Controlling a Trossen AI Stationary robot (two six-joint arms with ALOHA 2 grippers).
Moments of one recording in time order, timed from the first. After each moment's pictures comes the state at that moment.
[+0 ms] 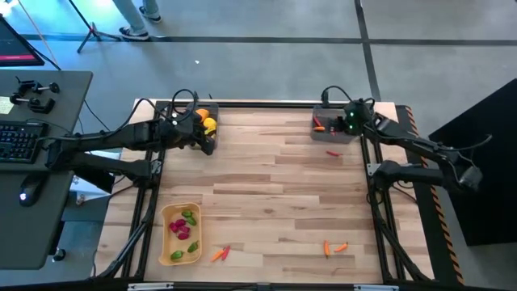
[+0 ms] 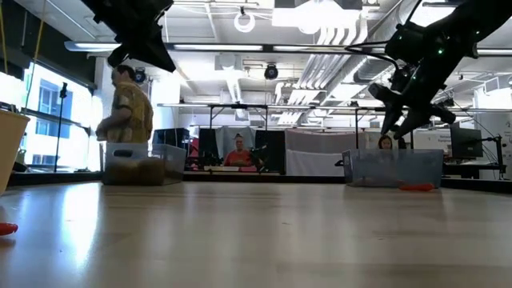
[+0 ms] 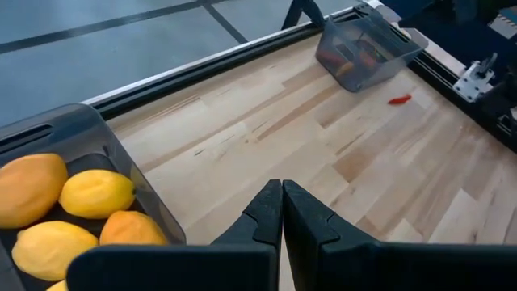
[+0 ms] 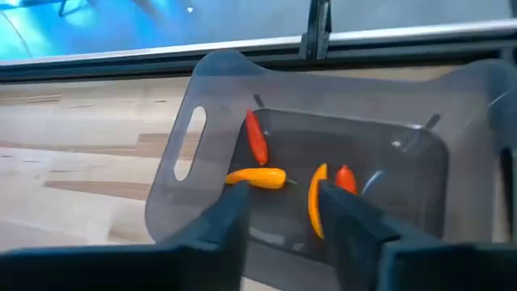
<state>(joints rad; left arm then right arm) 0.20 0.96 0.87 -0.57 -0.38 -0.57 -0.77 0.97 0.60 -0.47 0.21 0.65</state>
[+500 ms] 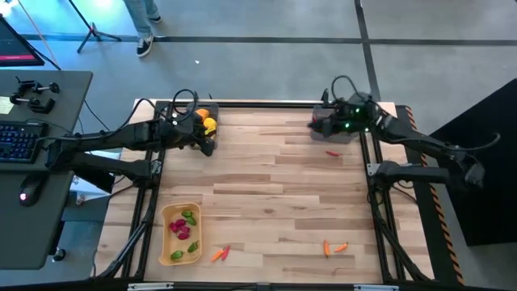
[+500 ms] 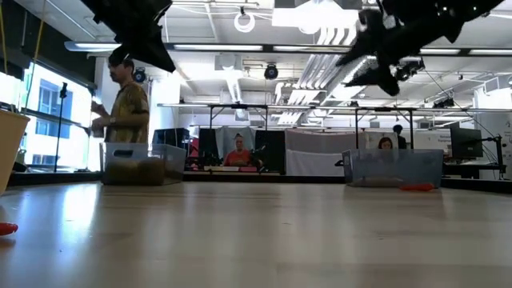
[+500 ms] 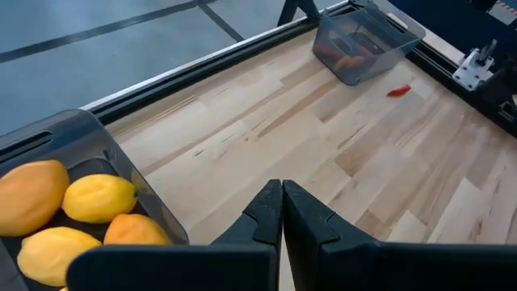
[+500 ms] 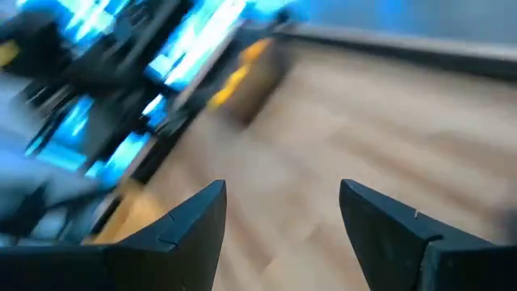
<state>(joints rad) 0.20 0.96 0.87 -0.57 -0.37 -0.53 -0.63 0.95 0.73 -0.26 -0.32 0.59</state>
